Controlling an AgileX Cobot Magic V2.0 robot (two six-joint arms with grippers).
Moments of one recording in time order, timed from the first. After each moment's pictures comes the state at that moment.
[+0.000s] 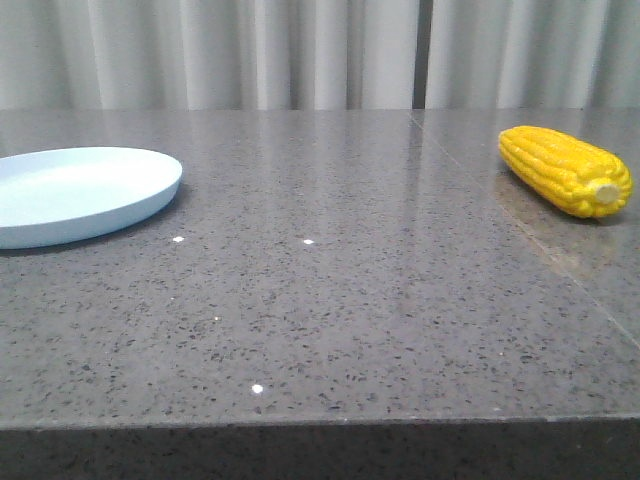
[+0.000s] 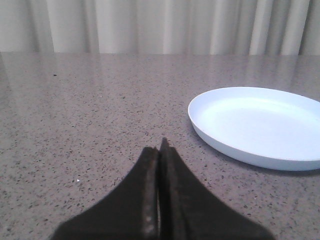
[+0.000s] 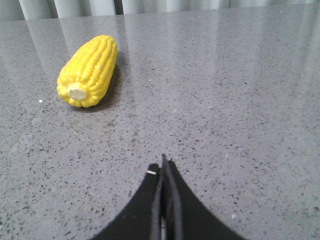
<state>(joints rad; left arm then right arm) 0.04 0.00 0.00 -0.01 0.15 0.04 0.00 -0.01 0.03 -0.03 0.23 0.15</state>
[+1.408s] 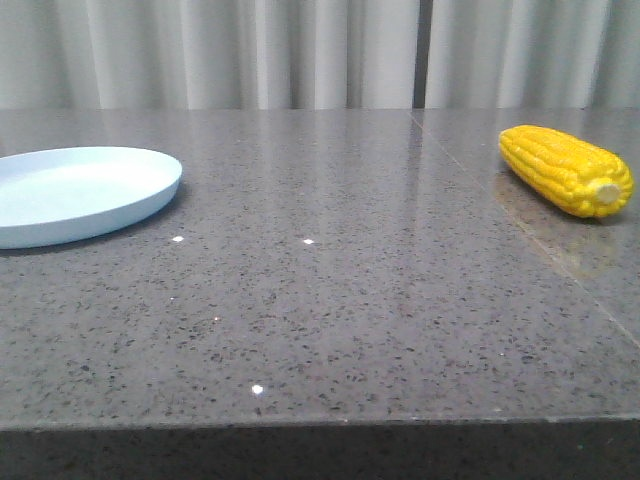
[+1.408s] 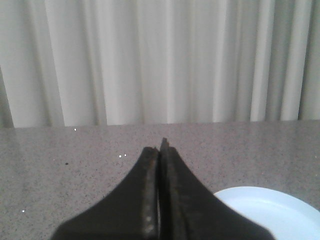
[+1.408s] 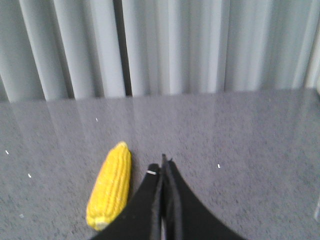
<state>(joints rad) 0.04 0.39 -0.46 0.05 0.14 0.04 0.00 0.32 -0.52 -0.05 0.36 0.15</state>
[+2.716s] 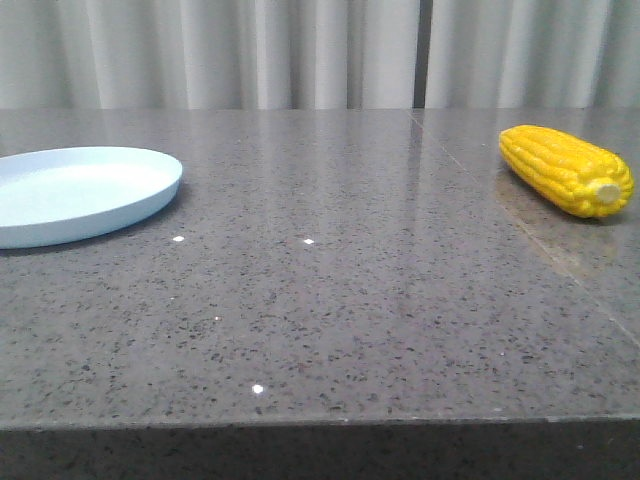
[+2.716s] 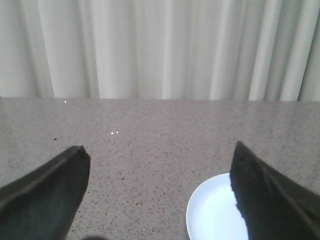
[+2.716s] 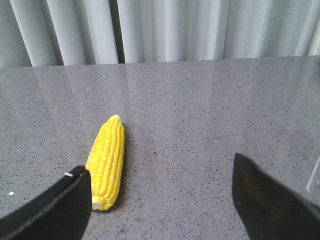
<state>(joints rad) 0.04 0.58 -0.56 0.00 0.20 0.04 0.00 0.42 -0.55 -0.05 0.41 0.15</state>
